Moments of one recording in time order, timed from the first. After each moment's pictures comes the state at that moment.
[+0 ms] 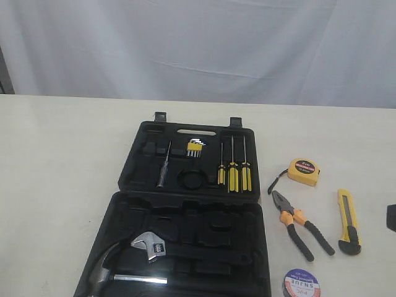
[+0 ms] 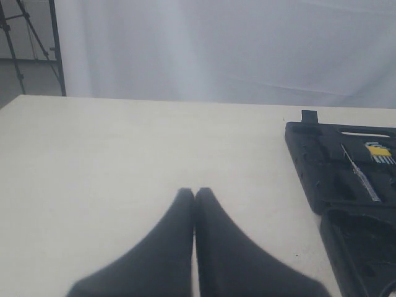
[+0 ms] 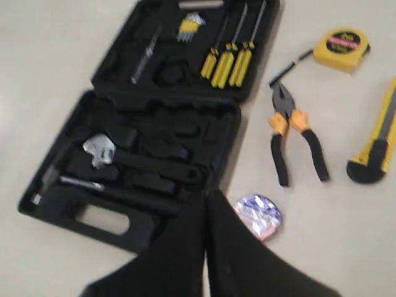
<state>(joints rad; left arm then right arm) -0.02 0.00 0.00 -0.02 0.27 -0.03 -0.11 0.59 -0.64 0.21 0.87 0.14</state>
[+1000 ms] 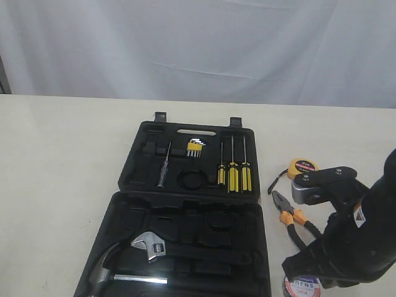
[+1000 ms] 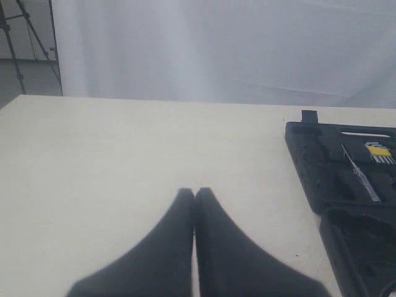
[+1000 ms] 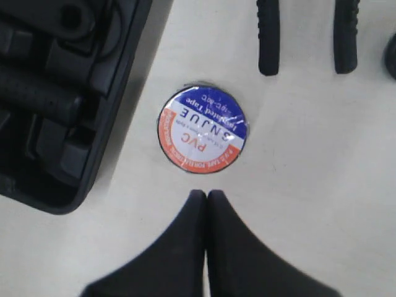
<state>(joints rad) -0.02 0.00 0.00 -0.02 0.27 -0.03 0.08 1.37 -0.69 0.01 0.82 0.19</state>
